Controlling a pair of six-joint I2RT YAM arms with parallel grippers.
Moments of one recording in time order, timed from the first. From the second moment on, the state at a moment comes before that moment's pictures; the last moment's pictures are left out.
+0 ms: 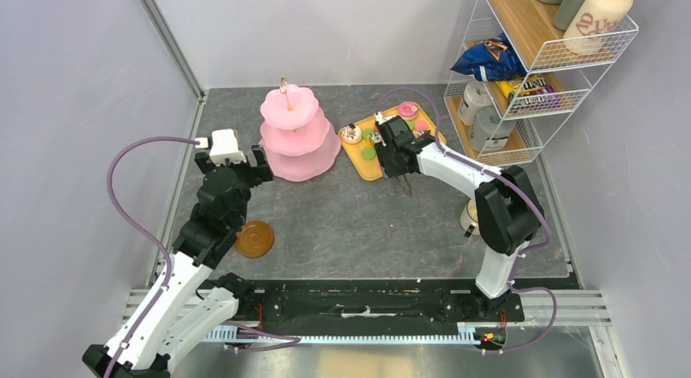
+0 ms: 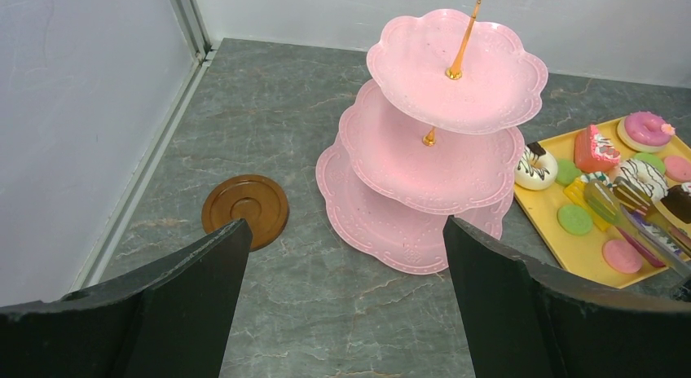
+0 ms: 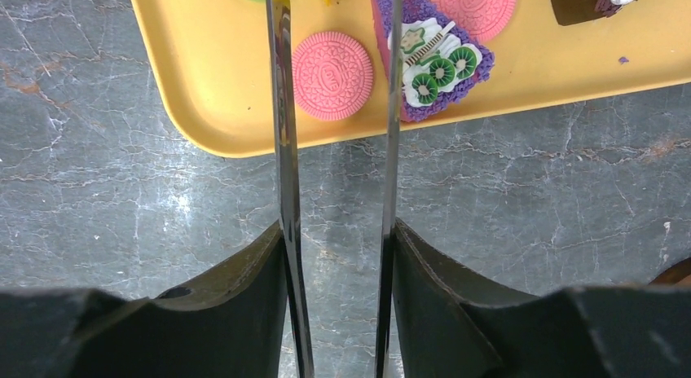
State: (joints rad) left arm -0.47 0.69 0.78 -0.23 -0.59 -0.12; right arm 0.56 1.82 1.33 -0.51 0.21 0.17
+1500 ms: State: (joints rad) left arm -0.47 0.69 0.78 -0.23 -0.59 -0.12; right arm 0.57 1.66 1.39 -0.56 0.23 0.16
